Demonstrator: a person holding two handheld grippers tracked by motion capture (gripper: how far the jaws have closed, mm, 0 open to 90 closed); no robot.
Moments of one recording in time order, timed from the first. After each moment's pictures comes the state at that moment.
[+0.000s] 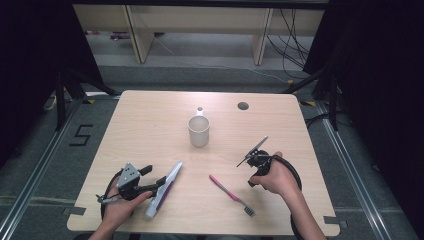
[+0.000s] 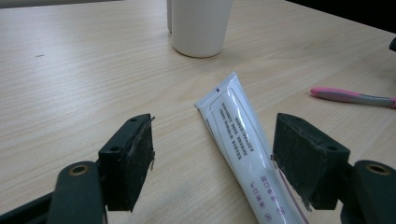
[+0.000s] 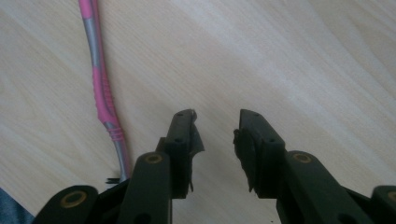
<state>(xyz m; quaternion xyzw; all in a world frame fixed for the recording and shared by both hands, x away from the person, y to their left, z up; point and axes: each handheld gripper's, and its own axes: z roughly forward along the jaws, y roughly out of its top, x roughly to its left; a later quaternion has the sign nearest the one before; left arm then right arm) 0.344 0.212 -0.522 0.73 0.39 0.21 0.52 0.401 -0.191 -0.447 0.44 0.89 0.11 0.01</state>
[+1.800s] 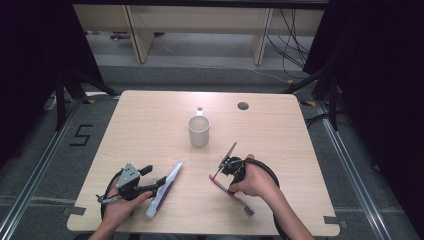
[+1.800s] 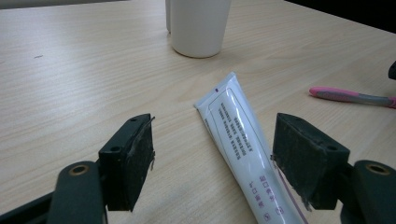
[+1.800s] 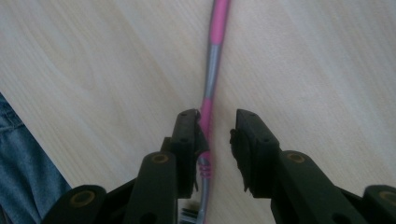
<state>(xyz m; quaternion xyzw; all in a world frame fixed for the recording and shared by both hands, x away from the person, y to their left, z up) 0.343 0.212 -0.522 0.73 0.39 0.21 0.52 0.394 -0.126 -0.456 0.31 0.95 0.07 -0.02</state>
